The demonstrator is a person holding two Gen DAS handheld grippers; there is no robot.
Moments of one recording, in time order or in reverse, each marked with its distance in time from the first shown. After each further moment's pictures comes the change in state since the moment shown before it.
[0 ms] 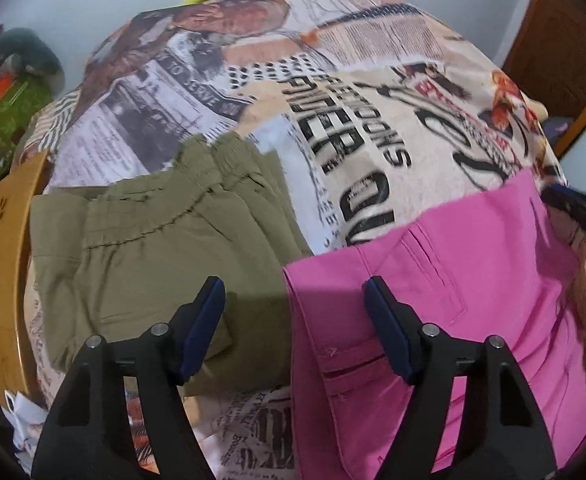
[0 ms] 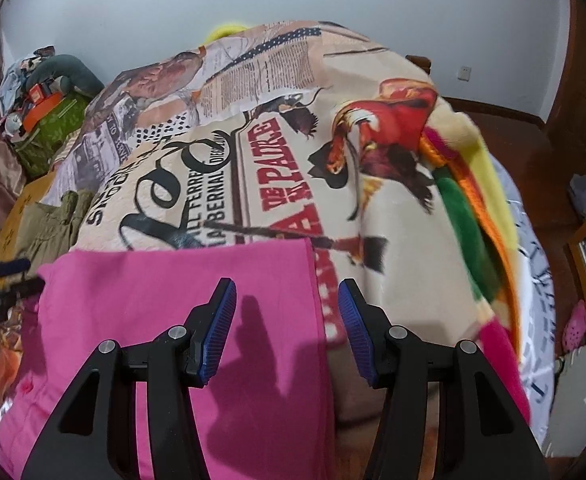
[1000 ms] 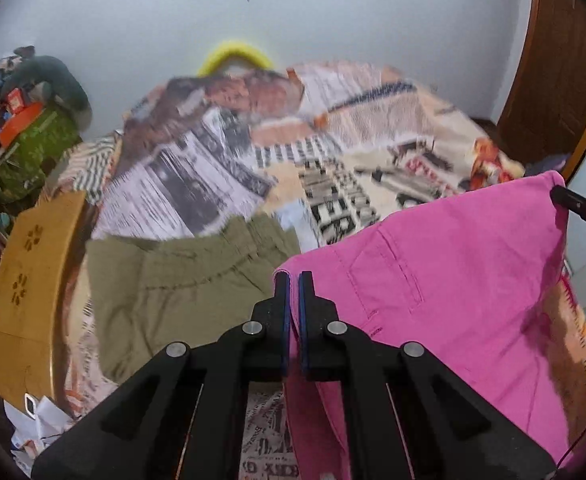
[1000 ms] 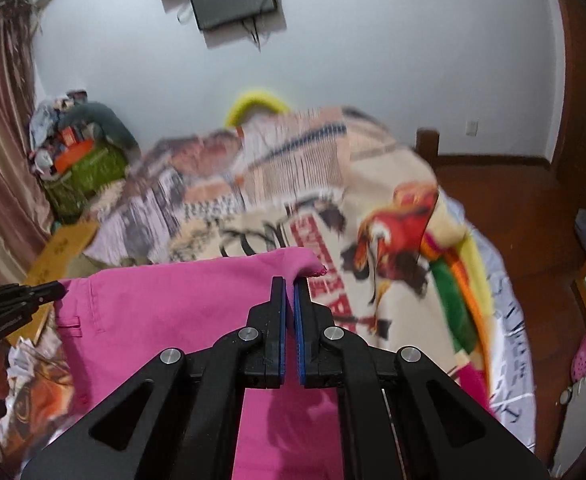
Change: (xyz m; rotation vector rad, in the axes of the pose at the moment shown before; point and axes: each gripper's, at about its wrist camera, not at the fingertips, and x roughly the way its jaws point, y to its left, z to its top) left arm -0.103 0.007 0.015 -0.051 -0.216 0.038; right arm -0.097 0.028 0.028 -0.015 -0.237 0.062
